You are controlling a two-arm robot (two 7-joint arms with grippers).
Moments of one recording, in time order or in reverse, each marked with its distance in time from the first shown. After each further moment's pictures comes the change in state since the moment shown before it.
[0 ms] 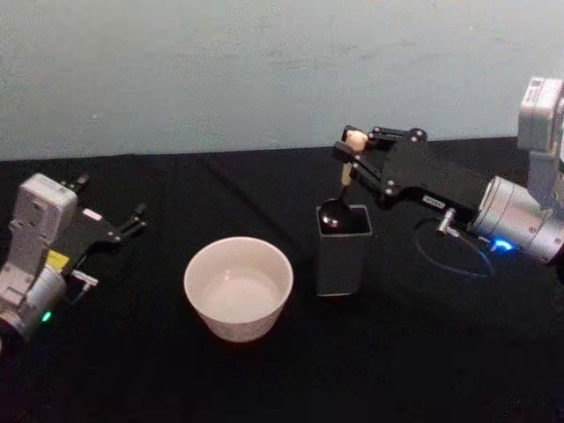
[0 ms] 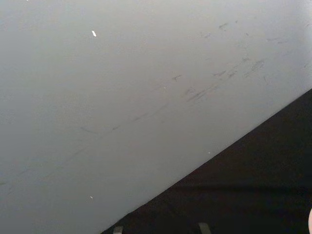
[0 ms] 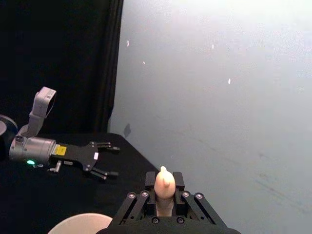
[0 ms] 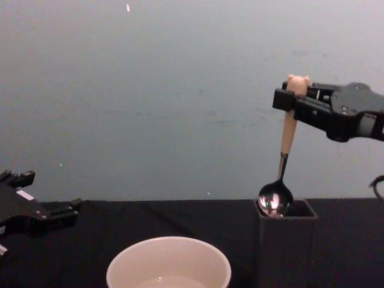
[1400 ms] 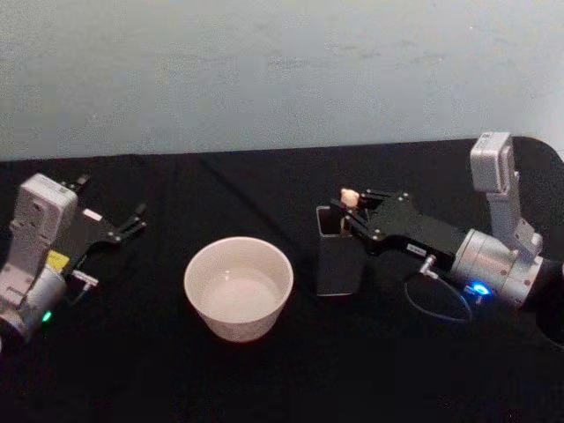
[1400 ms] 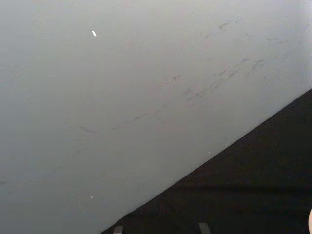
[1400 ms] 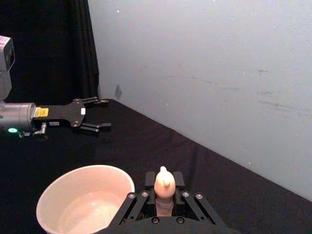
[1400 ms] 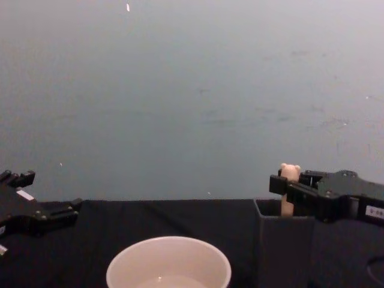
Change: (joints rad) left arm 0.000 0.000 0.000 0.000 0.000 0.000 0.000; right arm -0.045 -0.059 -0.023 0.124 -0.019 0.102 -0.061
